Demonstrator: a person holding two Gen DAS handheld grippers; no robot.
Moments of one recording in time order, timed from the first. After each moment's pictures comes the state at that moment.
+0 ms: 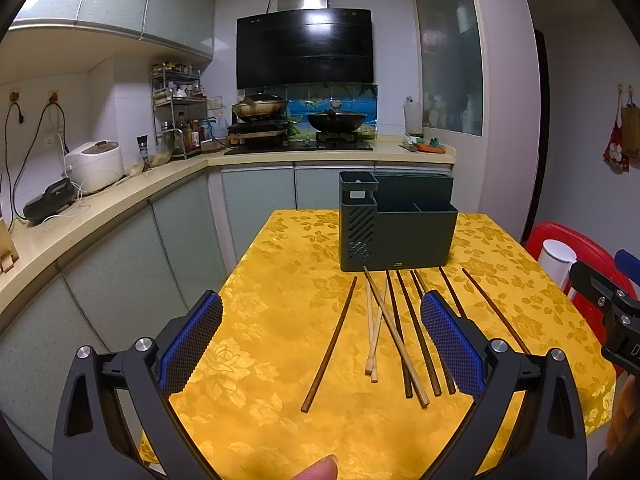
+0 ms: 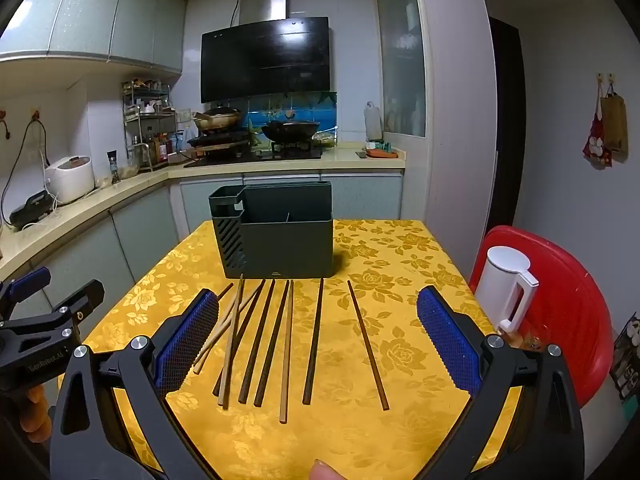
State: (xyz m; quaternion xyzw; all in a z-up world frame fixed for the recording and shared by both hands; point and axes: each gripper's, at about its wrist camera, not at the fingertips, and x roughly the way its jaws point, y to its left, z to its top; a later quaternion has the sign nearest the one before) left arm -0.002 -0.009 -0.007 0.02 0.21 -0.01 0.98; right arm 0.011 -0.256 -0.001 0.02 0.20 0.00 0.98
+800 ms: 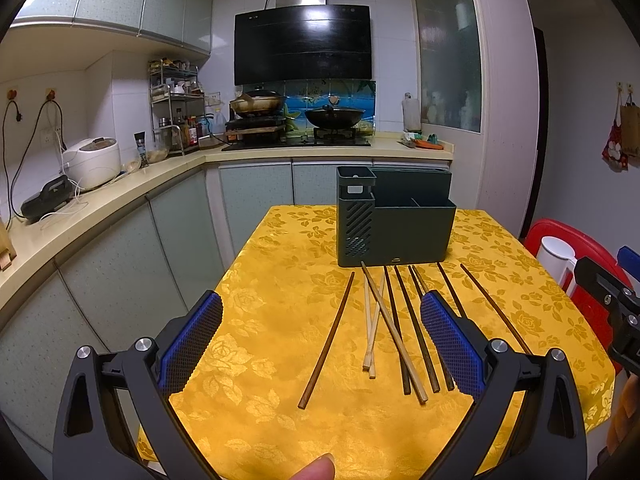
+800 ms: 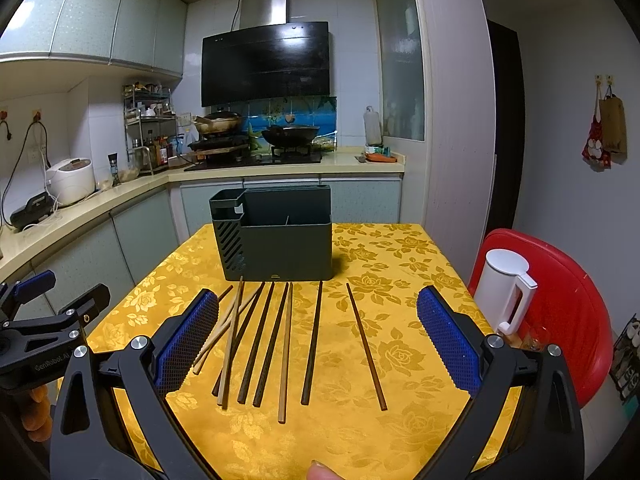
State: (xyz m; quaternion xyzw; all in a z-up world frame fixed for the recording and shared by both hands) left arm -0.002 -0.009 -0.010 0.02 0.22 -0.01 0.98; right arm 0.008 -0.257 -0.001 0.02 0.20 0.00 0.98
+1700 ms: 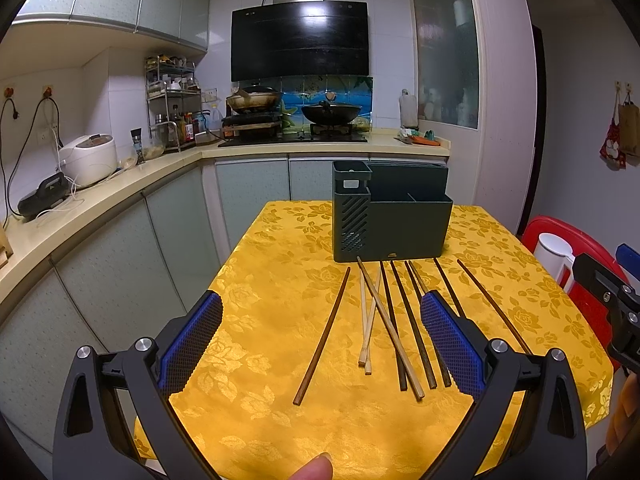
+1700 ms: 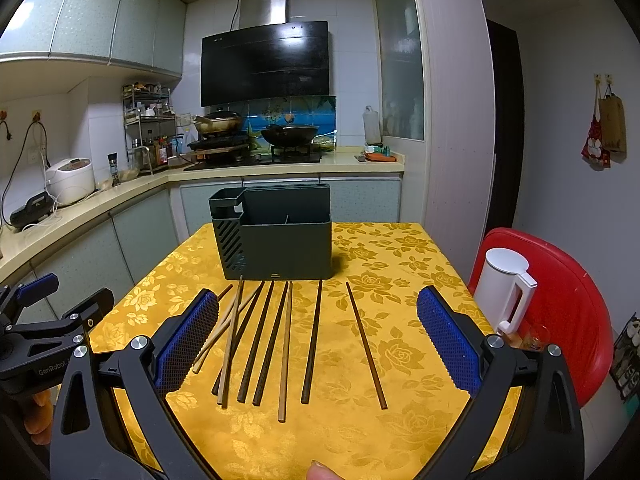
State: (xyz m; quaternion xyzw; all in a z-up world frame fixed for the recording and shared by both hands) left arm -0.002 -0.015 -0.016 0.02 0.22 -0.02 0.97; right arm 0.007 -0.258 0.000 0.02 0.20 0.00 0.98
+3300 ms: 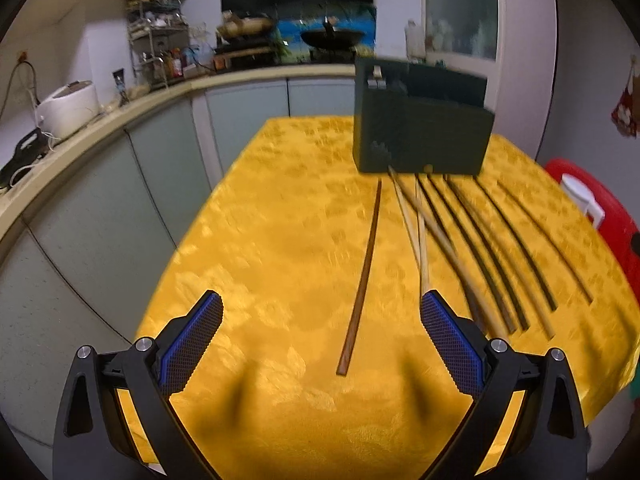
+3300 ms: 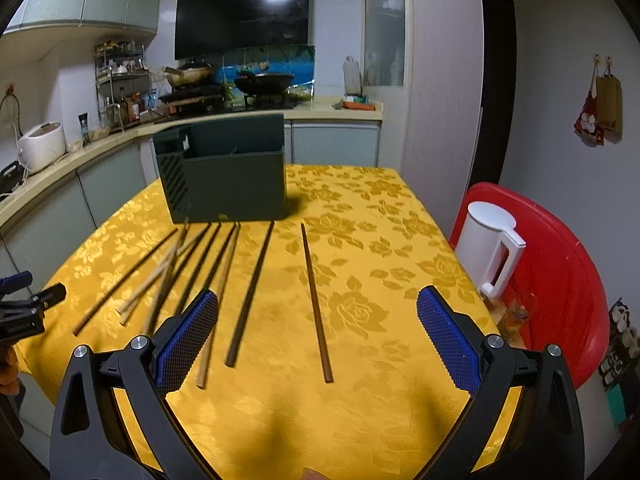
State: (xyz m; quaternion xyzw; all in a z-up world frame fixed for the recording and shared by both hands) left arm 0.061 0.028 -0.101 0.03 0.35 -0.03 0.93; right arm 0.043 -0.305 -0.071 0.01 0.28 -0.03 0.96
